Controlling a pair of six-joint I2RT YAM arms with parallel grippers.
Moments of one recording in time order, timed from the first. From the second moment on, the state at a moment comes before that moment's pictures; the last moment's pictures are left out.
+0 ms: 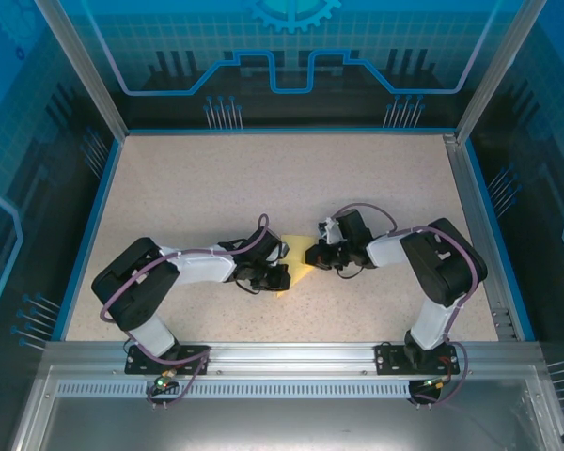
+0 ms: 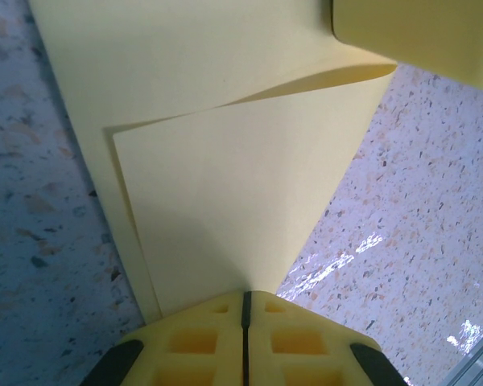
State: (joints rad) left arm -0.74 1.66 0.75 -0.20 0.36 -0.69; right arm 0.46 1.78 0.67 0.18 -0.67 0.70
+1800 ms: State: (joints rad) left arm -0.74 1.60 0.73 -0.24 0.40 -0.74; right arm 0.61 1.75 0.72 0.02 -0.58 0.72
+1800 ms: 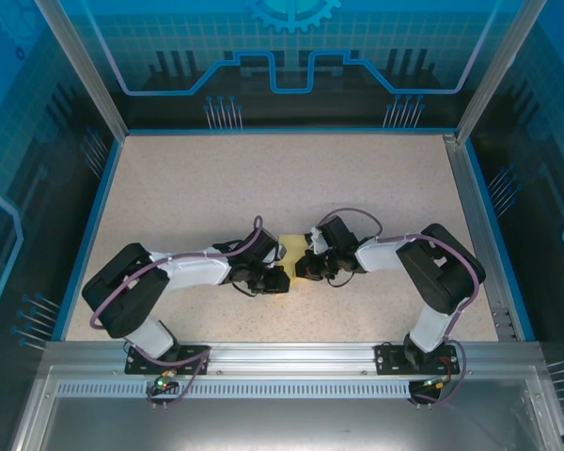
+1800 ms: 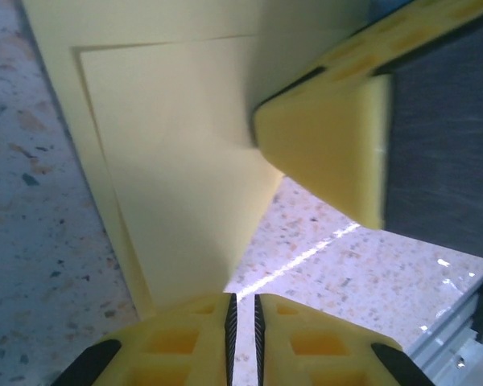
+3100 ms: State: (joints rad) left arm -0.72 1.46 0.63 -0.28 0.37 -0.82; right arm 0.61 1.76 0.73 0.02 -0.59 0.72
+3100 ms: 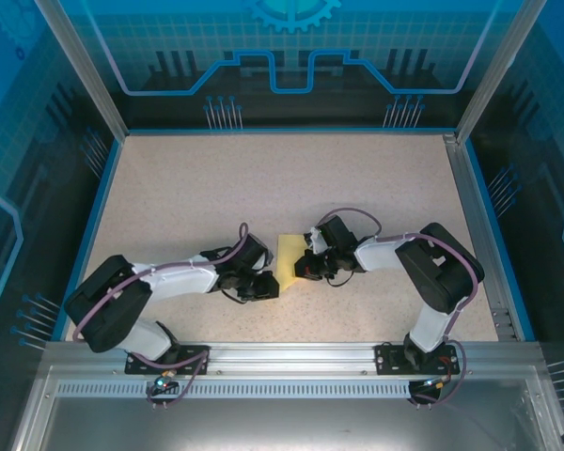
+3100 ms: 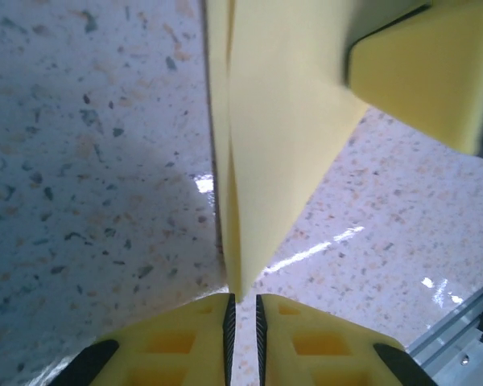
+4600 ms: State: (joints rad) left arm -0.70 1.62 0.69 -0.15 0.37 -0.80; right arm 0.67 1.75 0.76 -0.03 -0.53 0.73
